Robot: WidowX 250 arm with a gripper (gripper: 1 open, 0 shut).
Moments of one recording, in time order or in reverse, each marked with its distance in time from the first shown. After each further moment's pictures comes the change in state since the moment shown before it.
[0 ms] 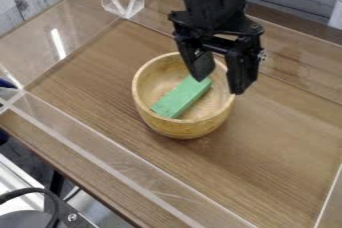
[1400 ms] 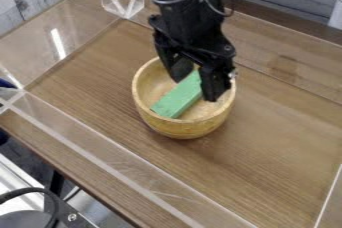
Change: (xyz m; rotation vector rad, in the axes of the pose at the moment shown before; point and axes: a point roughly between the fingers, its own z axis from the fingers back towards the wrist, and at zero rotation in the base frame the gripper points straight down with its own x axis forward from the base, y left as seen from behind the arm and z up) arm -0.013 0.022 -0.001 0.136 -0.066 -0.089
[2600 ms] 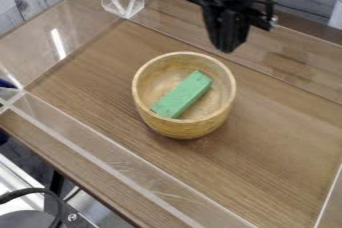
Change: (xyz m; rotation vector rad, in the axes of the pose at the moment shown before) arm 0.051 -0.021 0.002 0.005 0.151 -0.043
